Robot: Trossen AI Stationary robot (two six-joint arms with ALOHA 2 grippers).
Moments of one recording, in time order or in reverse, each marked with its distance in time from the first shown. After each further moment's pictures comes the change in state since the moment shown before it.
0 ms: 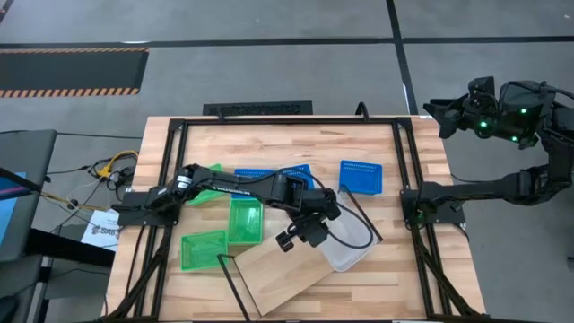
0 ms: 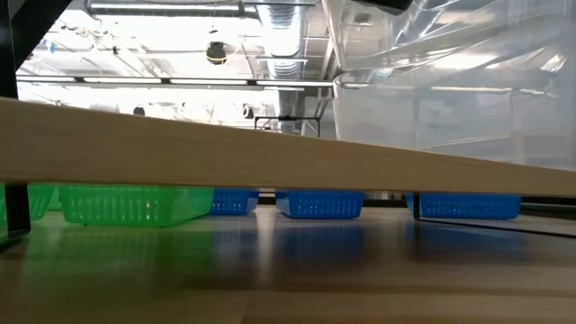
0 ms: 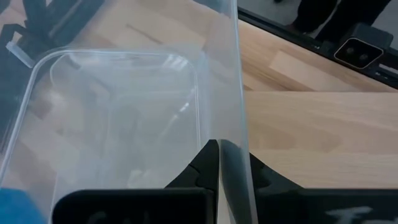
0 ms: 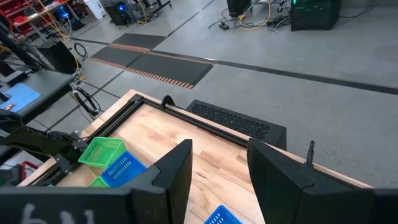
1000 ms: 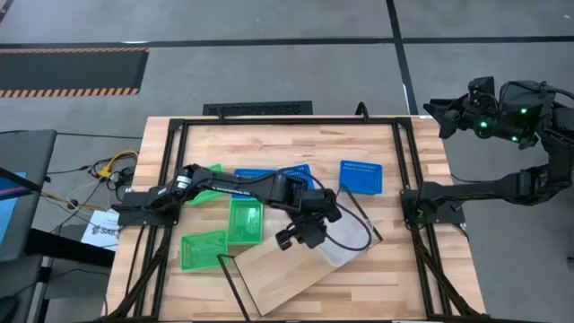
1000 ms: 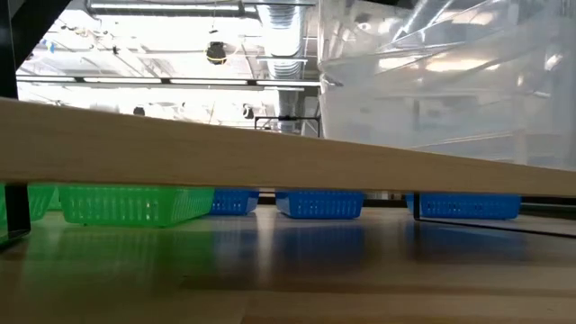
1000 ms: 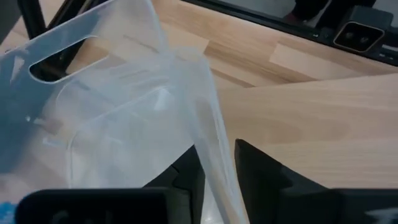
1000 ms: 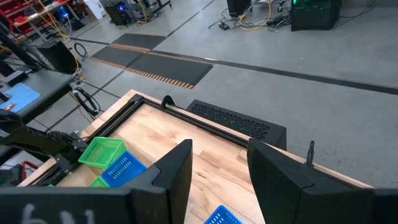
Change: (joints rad) left arm -0.007 -0.002 0.001 0.000 -0.002 0.112; right arm 0.000 0.000 0.000 0.000 0.000 0.001
